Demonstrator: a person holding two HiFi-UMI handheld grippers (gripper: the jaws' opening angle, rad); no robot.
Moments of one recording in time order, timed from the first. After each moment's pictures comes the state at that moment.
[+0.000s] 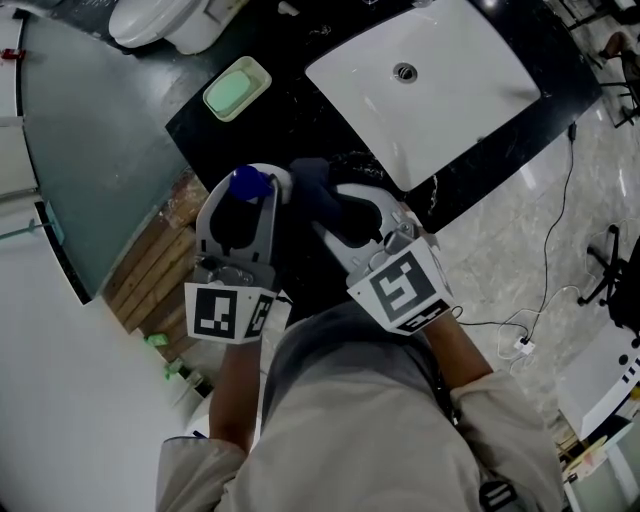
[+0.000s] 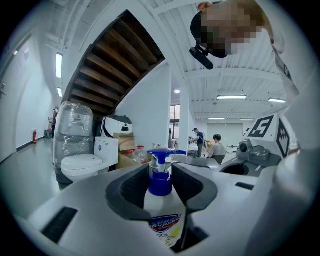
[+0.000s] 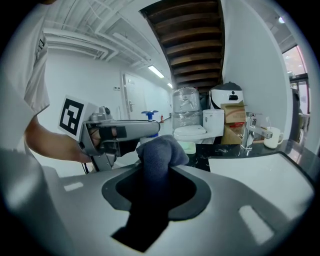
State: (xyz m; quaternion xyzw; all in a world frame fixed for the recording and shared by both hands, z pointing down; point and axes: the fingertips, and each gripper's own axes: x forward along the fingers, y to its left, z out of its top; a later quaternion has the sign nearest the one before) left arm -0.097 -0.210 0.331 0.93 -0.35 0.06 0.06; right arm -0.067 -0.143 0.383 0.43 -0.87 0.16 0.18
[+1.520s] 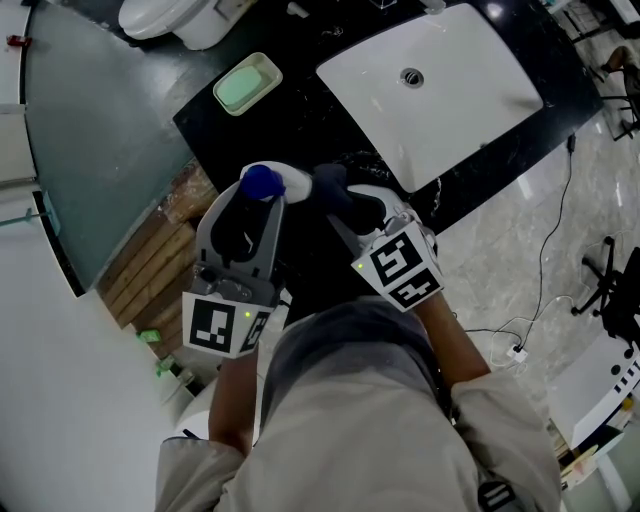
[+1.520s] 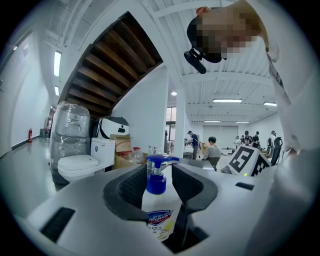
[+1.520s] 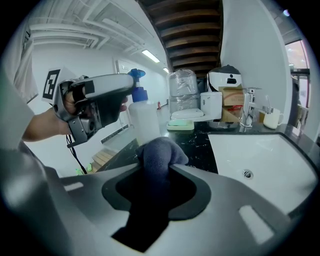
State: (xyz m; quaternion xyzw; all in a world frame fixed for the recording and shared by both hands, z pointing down) left arm -0.110 -0.190 0.320 0.94 -0.32 0.05 0.06; right arm -0.061 -0.136 0.451 0.43 -0.84 0.22 0.24
